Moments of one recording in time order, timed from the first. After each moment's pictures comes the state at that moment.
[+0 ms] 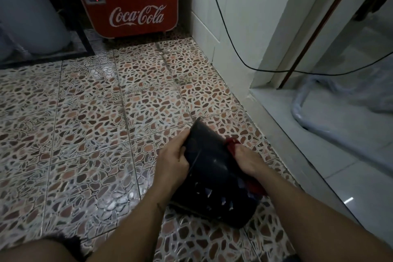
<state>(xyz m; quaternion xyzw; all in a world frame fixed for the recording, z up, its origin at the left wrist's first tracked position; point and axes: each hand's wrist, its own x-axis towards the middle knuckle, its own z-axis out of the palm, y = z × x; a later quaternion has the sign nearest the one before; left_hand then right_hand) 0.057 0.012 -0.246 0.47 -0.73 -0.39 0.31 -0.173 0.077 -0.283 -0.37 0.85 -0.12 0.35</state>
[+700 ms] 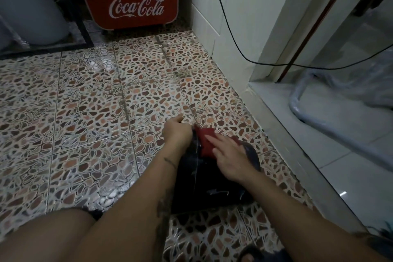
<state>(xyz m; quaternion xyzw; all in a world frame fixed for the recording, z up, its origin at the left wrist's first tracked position) 0.018 -0.018 -0.213 0.66 -0.49 -0.52 0.24 -0.105 0.100 -0.250 -0.53 0.78 -0.15 0.29</state>
